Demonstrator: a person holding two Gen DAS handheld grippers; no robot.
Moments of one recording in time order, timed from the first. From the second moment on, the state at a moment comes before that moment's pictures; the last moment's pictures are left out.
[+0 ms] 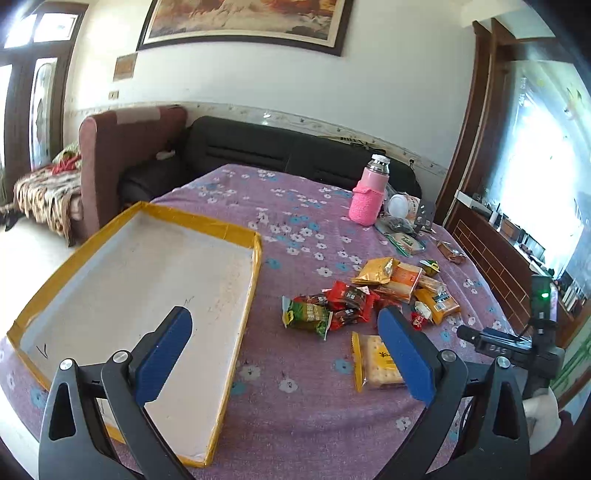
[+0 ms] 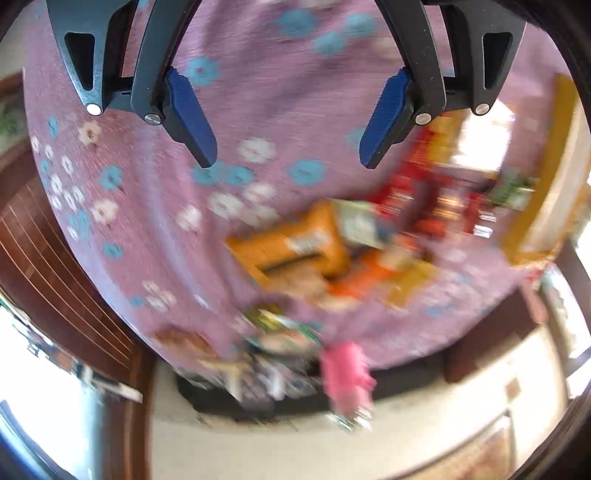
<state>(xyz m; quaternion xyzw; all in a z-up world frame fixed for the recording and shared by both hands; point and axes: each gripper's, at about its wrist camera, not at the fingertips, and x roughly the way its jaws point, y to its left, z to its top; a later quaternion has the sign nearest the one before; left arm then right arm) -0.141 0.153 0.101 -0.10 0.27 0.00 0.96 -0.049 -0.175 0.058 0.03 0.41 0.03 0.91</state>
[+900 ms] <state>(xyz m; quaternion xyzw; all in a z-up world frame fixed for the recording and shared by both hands) -0.122 0.117 0.057 -0.14 0.38 -0.15 0.90 0.036 -0.044 0.023 -0.03 0.48 0.09 0.87</state>
